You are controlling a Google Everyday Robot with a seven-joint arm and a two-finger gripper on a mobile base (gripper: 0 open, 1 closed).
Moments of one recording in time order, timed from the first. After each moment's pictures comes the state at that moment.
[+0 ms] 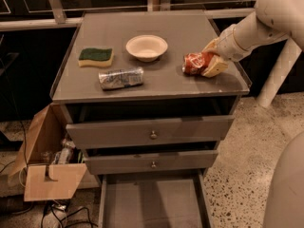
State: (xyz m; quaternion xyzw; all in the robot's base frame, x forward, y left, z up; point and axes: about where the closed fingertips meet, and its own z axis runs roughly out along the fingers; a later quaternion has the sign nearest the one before) arm 0.708 -0.208 0.851 -0.68 0.65 -0.02 0.33
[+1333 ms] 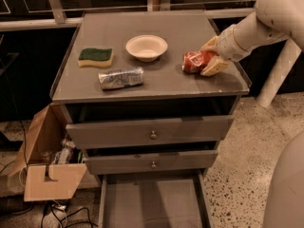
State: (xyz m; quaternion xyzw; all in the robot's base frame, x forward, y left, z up) arm 0.707 -0.208 0.850 -0.68 0.65 -0.02 0.33
